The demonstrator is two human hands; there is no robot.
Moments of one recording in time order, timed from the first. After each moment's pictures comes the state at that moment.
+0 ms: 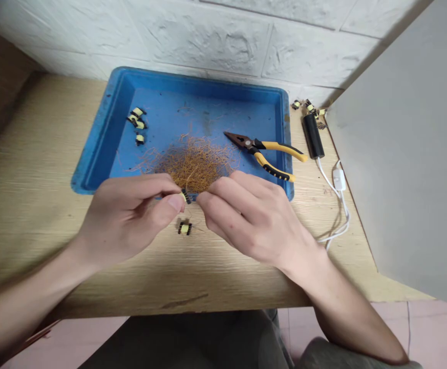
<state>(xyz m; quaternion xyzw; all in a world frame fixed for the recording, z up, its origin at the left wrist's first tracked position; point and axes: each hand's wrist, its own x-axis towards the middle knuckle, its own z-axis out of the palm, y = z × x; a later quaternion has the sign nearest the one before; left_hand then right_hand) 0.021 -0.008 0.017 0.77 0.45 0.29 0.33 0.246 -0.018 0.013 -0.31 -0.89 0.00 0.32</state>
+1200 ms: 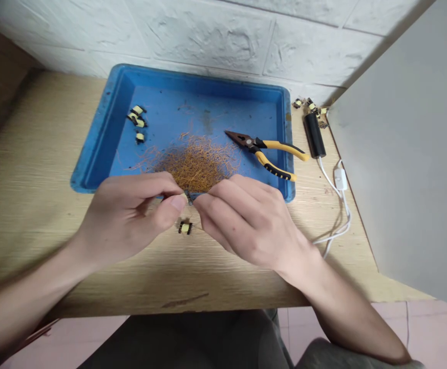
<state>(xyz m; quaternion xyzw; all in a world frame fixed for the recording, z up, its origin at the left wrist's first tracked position) 0.022 -0.007 0.017 0.77 0.46 0.29 0.34 0.239 -0.025 0.010 -0.33 -0.88 0.02 0.35</state>
